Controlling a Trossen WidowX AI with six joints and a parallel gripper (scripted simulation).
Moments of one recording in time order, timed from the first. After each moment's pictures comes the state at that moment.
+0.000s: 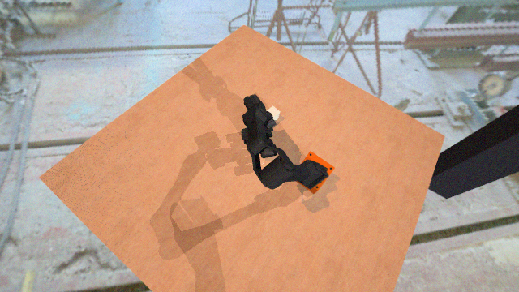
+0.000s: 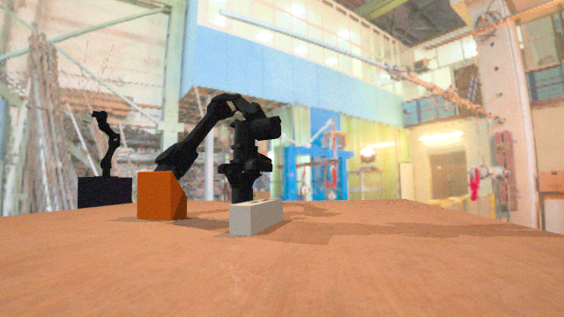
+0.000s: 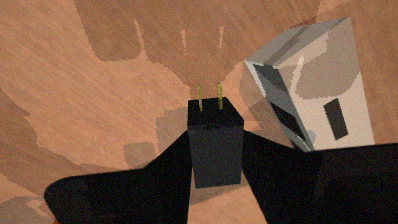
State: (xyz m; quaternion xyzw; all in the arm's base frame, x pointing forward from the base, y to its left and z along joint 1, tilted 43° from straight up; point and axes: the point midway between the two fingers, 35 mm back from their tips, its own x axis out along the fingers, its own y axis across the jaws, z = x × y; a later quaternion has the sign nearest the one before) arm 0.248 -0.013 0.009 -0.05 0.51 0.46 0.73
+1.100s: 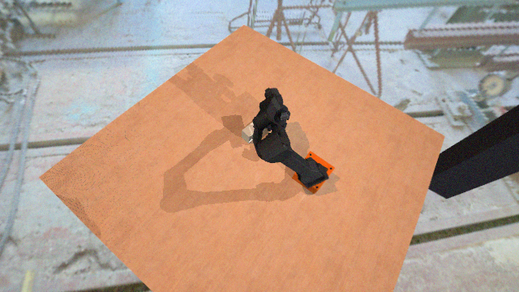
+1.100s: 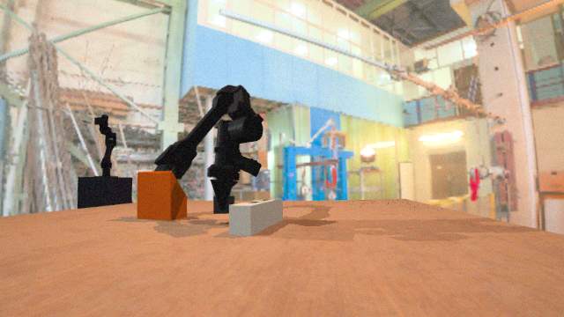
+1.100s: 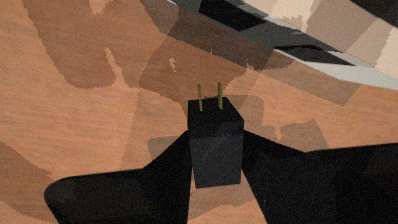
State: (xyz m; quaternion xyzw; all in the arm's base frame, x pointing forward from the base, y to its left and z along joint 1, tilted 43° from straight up) arm 0.222 -0.050 -0.052 0.17 0.62 0.31 0.70
